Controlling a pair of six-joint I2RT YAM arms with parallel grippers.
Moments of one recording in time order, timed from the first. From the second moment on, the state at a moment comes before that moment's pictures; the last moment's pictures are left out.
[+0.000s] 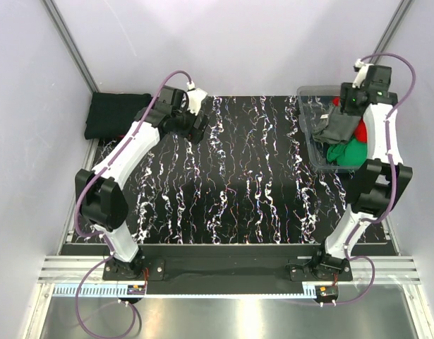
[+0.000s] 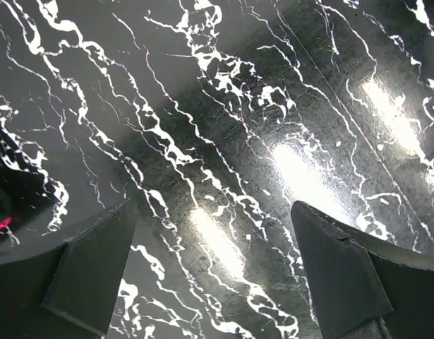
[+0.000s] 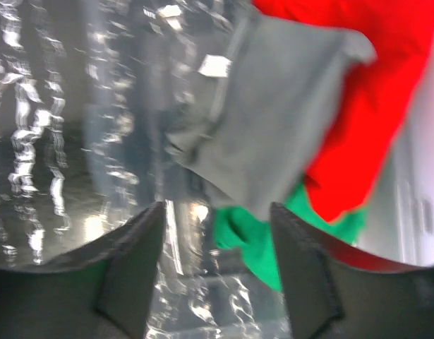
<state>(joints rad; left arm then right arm) -0.39 1.74 1.63 -0.66 0.15 0.19 -0.22 1.88 1.90 -0.70 -0.07 -0.11</state>
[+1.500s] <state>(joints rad) -0.35 1.75 1.63 -0.63 -0.11 0.17 0.06 1.69 1.97 -0.81 -0.34 -0.43</state>
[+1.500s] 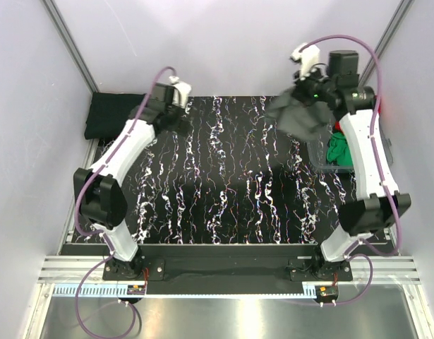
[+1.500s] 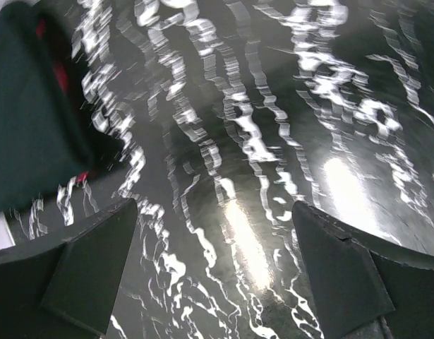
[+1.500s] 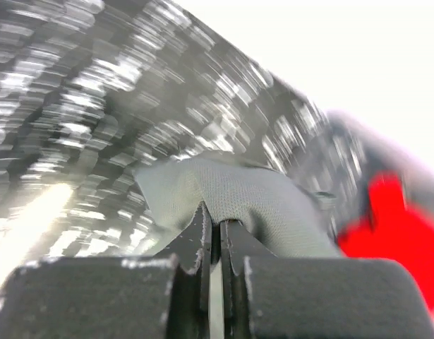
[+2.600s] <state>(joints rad) -0.13 1.65 1.38 -0.65 0.14 0.03 0.53 2.13 1.94 -0.74 -0.35 -0.45</state>
